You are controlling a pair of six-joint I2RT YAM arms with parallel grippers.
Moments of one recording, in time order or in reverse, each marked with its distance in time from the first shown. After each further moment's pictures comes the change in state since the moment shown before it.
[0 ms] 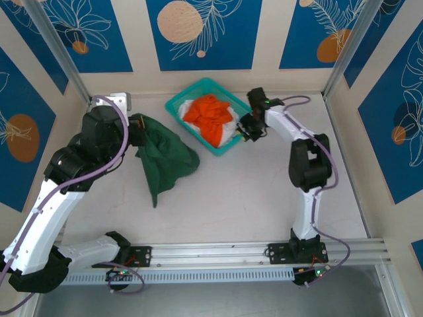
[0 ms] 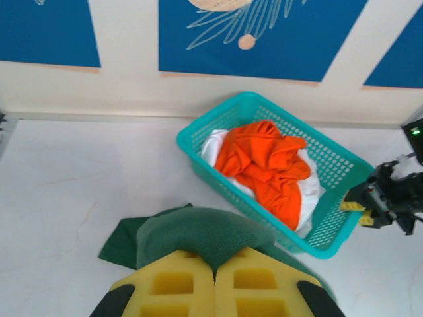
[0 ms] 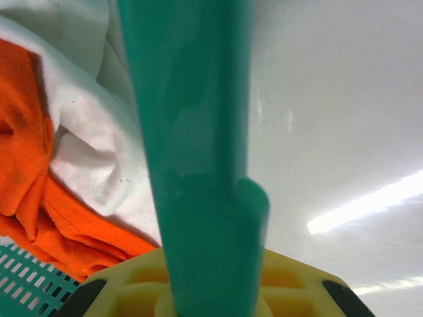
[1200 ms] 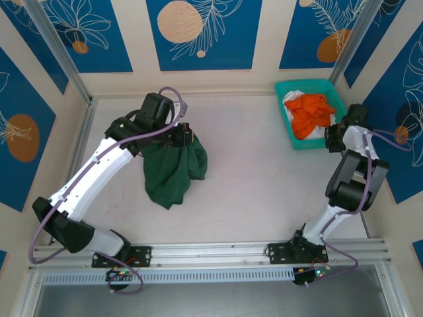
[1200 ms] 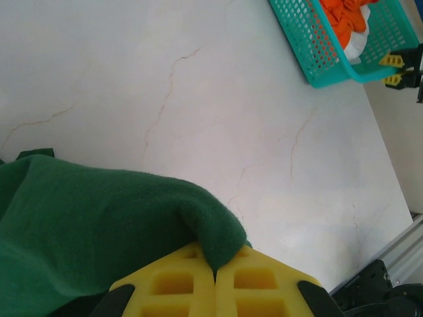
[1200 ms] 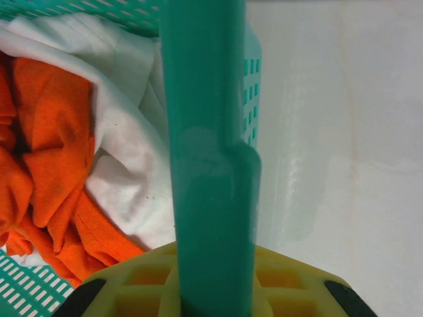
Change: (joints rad) left arm 0.005 0.369 0.027 0.006 0.558 -0.101; right arm -0.693 -0.195 -0.285 0.255 0.106 -0.032
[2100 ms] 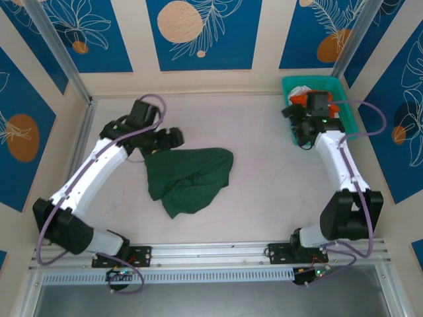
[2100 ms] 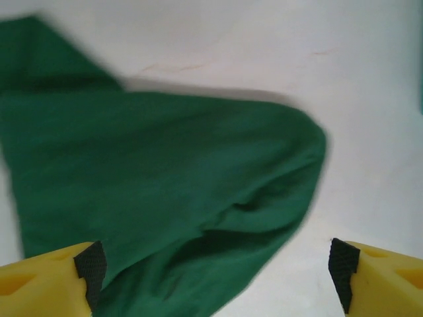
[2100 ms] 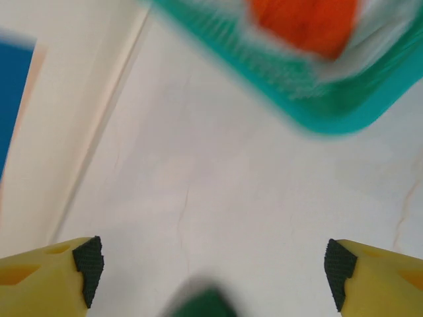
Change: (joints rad) left arm 0.215 -0.087 -0.290 -0.012 -0.069 -0.138; right arm 0.504 -0.377 -0.080 -0.071 0.081 -0.139
